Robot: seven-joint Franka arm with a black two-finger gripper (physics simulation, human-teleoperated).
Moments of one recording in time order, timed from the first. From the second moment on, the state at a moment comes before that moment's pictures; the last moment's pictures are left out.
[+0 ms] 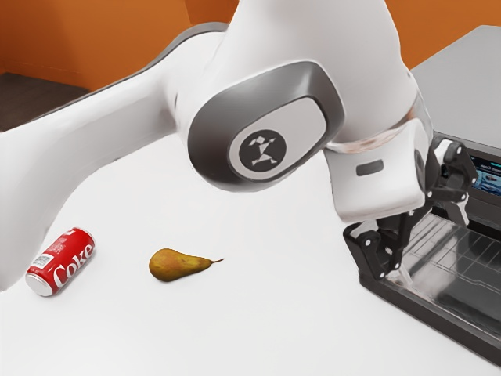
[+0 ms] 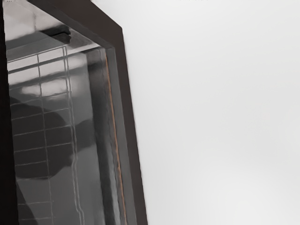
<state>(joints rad) -0.26 0.14 -0.33 -1.36 0.05 1.83 1.32</state>
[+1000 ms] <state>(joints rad) -0.58 0.06 -0.33 -1.23 0.16 1.53 1.14</state>
